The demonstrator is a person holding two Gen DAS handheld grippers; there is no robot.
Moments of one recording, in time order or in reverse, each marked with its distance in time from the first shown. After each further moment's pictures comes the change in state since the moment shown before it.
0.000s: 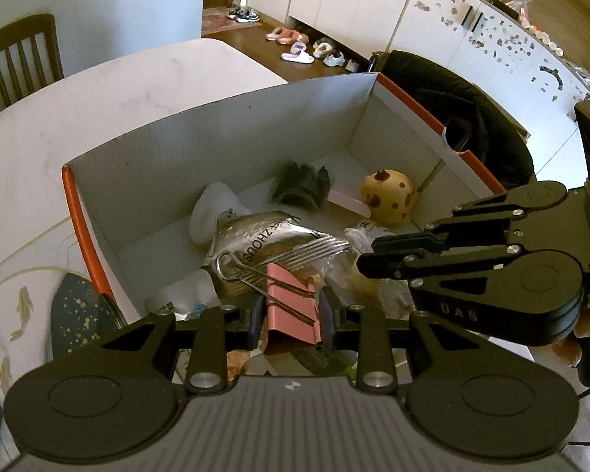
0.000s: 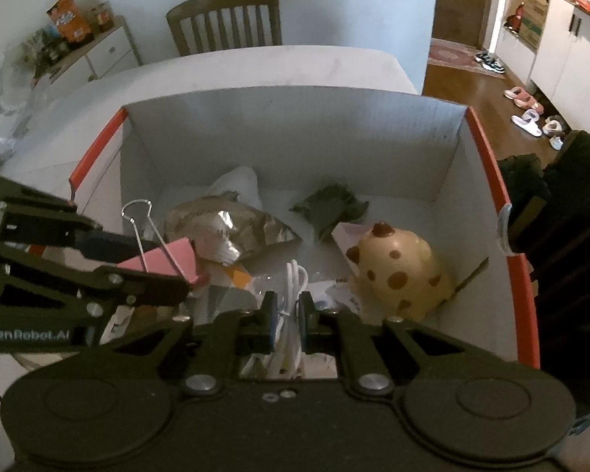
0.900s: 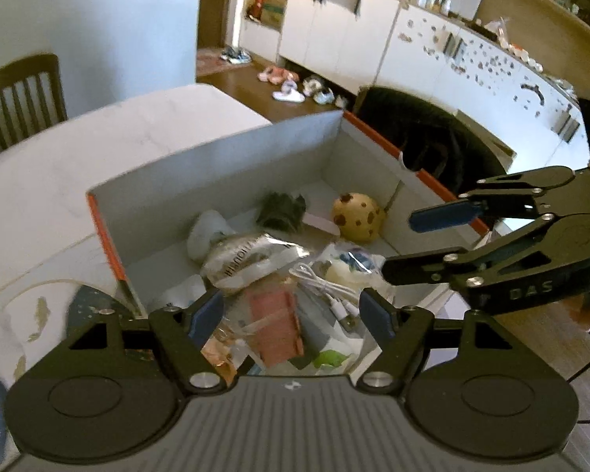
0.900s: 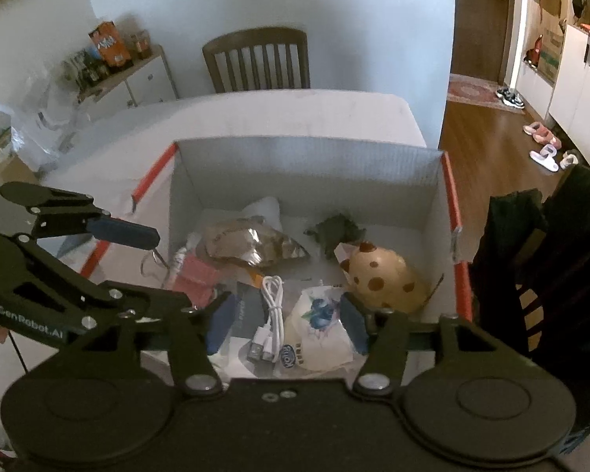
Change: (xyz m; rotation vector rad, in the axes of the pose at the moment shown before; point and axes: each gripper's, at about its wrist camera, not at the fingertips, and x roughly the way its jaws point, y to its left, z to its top) left arm -0.050 -0.021 -0.021 0.032 -0.145 0.012; right arm -0.064 -0.012 -0.011 -0.051 -0.117 0.084
